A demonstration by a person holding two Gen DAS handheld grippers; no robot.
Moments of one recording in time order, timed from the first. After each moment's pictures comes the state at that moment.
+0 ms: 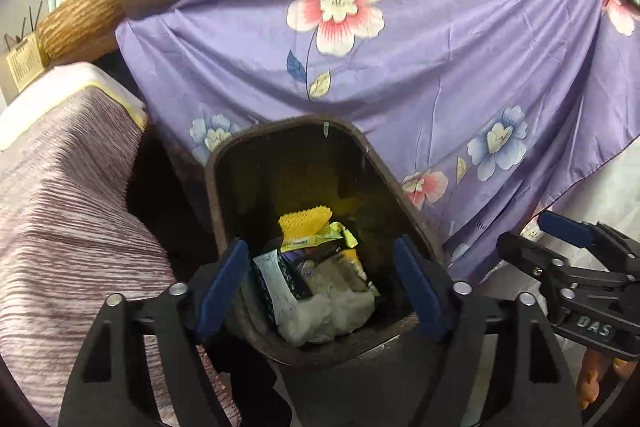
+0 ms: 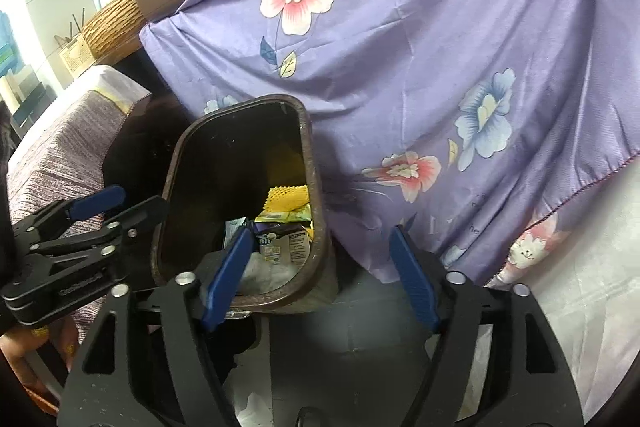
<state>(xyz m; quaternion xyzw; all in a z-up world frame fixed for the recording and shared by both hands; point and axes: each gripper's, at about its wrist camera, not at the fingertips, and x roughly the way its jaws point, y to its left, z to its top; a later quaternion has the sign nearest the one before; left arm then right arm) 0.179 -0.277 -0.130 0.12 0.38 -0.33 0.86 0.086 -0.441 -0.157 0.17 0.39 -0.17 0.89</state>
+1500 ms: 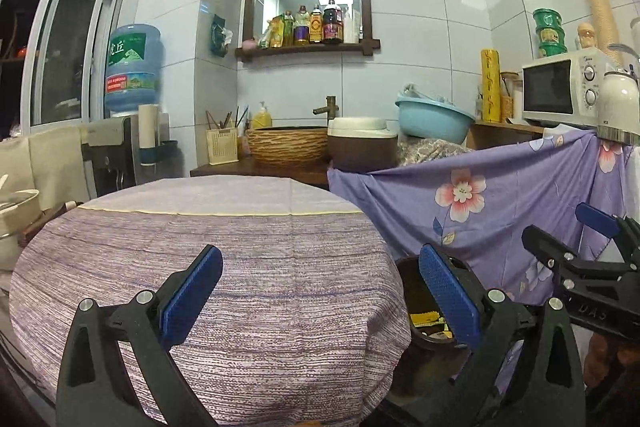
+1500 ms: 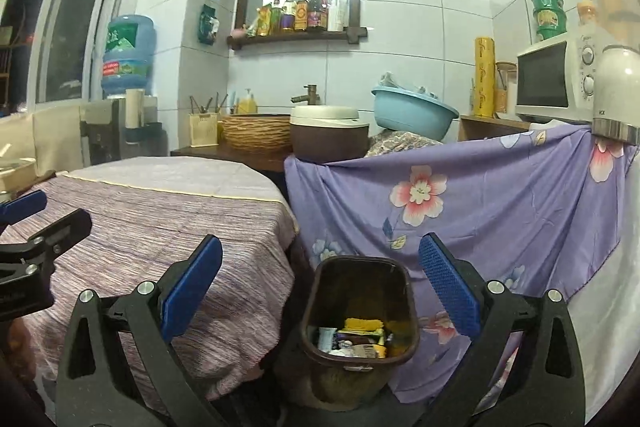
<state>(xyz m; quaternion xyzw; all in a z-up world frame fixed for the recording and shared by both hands) -0.004 -0.042 0.008 0.02 0.12 -0.12 0.99 -0.038 -0.228 0.000 0.00 0.12 -0.07 0.99</state>
